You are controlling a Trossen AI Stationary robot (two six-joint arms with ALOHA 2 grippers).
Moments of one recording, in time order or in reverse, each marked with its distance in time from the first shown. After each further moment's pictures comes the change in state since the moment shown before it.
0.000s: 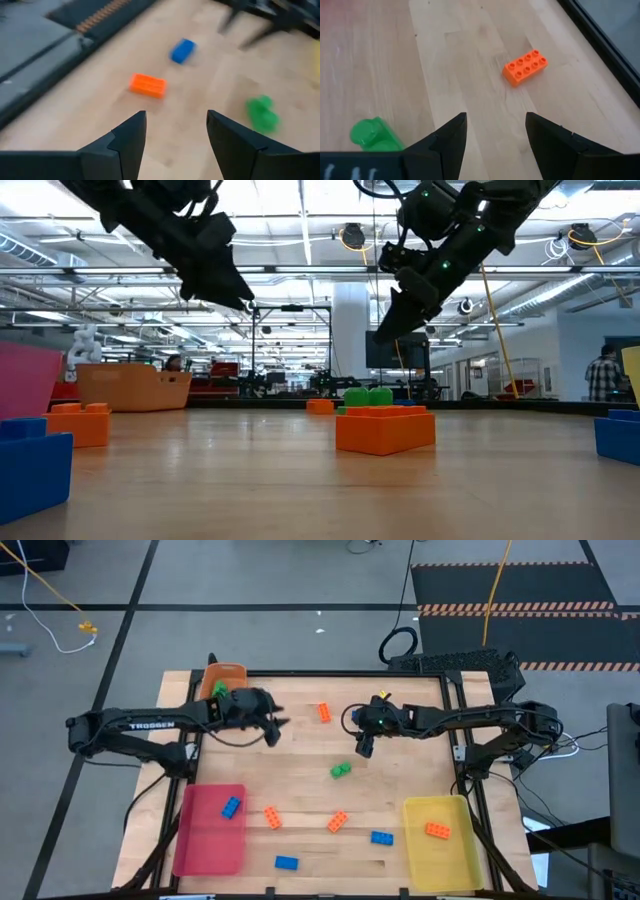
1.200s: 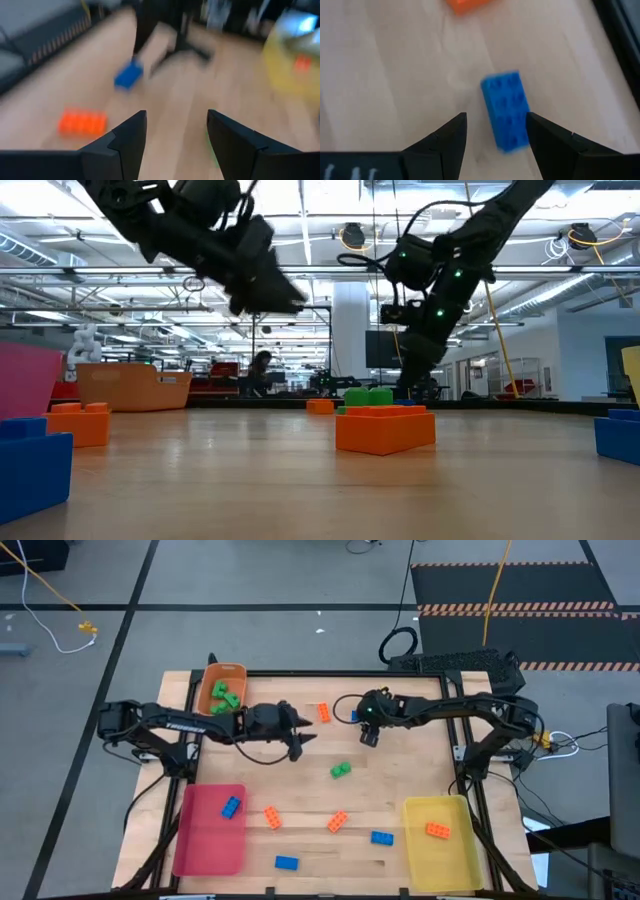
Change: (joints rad) left arm -0.105 0.296 -0.001 0.479 0.051 0.015; right arm -0.167 0.183 0.037 -0.103 0.050 -0.161
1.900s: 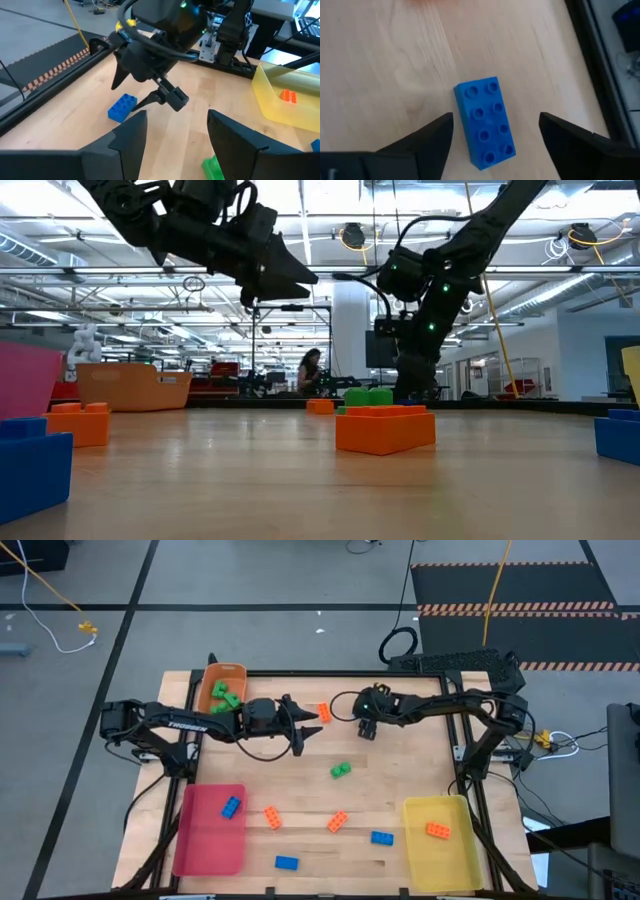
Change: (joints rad) left arm 0.022 0.015 0.000 0.142 0.036 0.026; right arm -0.032 0.073 0.028 0.044 0.112 -0.104
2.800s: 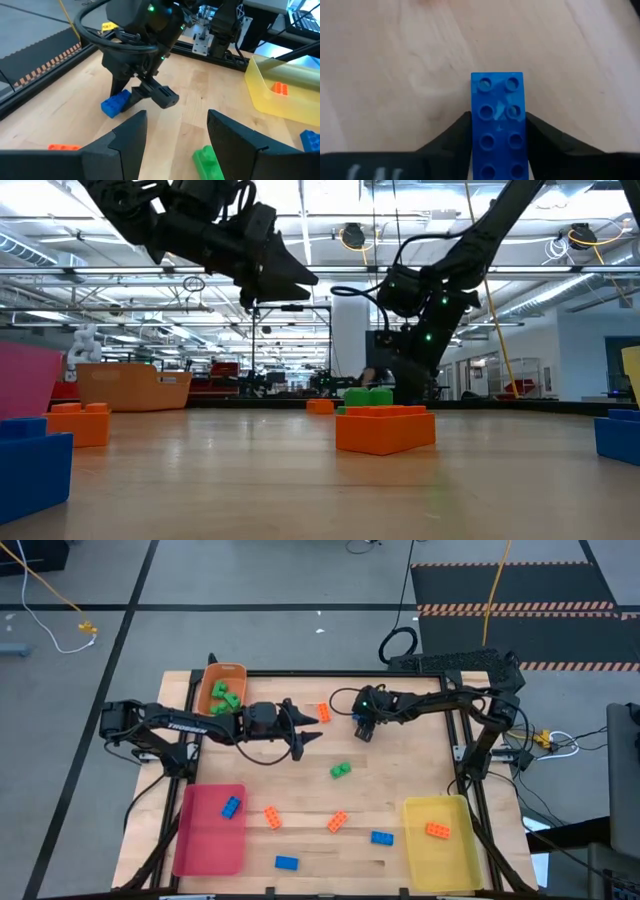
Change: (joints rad) left arm -0.035 0.000 0.000 -0.027 0.000 -0.018; right arm -0.028 0.080 -0.029 -0.018 -0.172 0.165
